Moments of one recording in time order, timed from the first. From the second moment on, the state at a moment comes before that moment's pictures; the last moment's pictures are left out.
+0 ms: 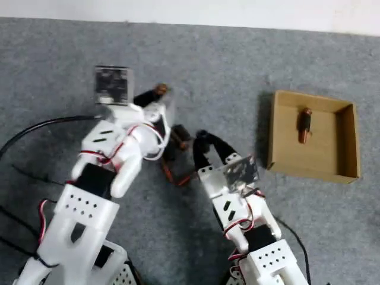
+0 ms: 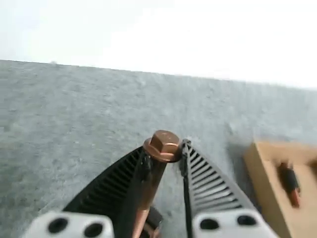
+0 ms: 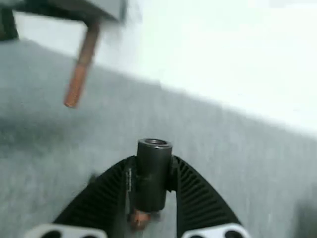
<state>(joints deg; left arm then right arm) 14.3 -50.3 45.8 29.8 22.6 -29.9 -79.1 95.9 -7.1 9.9</state>
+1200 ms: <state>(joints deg) 18.2 -66.5 54.1 29.4 53.7 -33.6 -79.1 95.9 -6.0 18.2</state>
